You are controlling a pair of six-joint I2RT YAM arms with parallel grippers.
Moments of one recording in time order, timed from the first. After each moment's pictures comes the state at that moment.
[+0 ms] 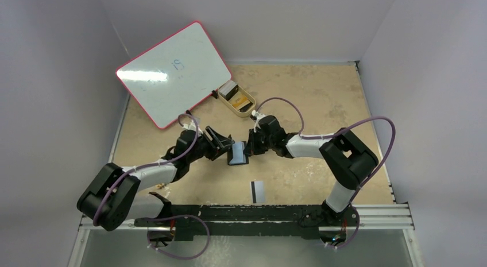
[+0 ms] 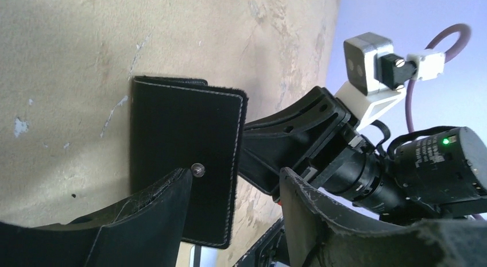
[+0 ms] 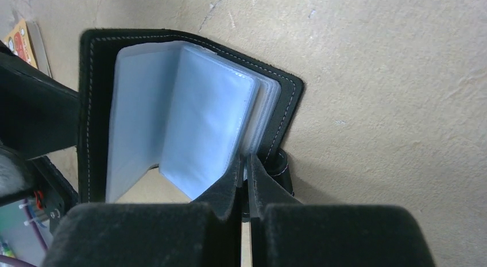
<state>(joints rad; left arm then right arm) -0.51 1.27 0.32 0.52 0.22 -1.23 0.71 1.72 0.79 0.17 -0.24 0.57</state>
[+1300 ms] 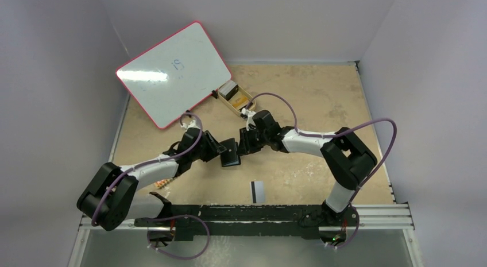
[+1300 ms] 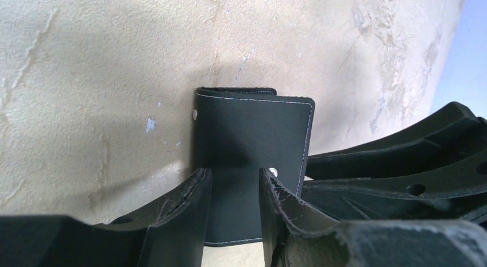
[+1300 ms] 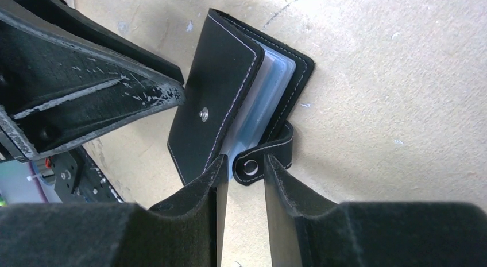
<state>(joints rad) -0.54 1.28 0.41 0.19 0.05 -1.04 0.74 1.72 0.92 0.01 -0.34 0.44</state>
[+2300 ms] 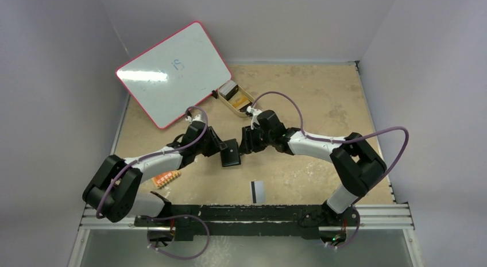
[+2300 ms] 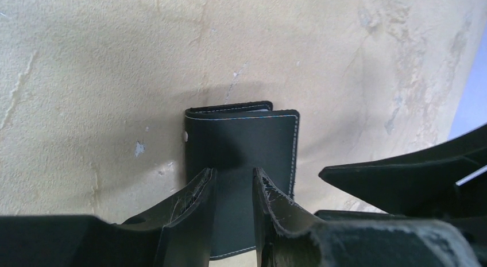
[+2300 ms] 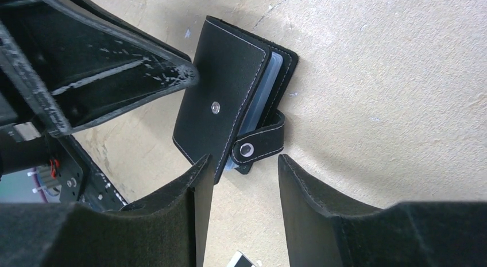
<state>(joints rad) -0.54 1.34 0.53 0.09 0.04 -0.95 0.73 1.63 0.87 -0.01 -0.28 0.48</state>
